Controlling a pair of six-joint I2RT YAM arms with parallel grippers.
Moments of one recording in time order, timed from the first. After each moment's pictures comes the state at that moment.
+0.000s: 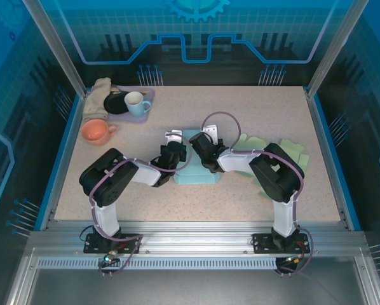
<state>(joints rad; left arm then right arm) -0.61 1.86 0.74 0.65 -0.51 -0.25 0.73 1.94 1.08 0.00 0.74 0.39</state>
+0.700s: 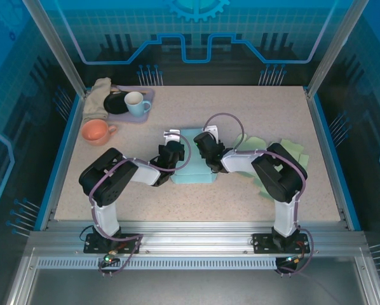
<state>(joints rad) -0.60 1.86 0.74 0.65 -0.55 -0.25 0.70 1.93 1.05 0.06 0.59 0.38</state>
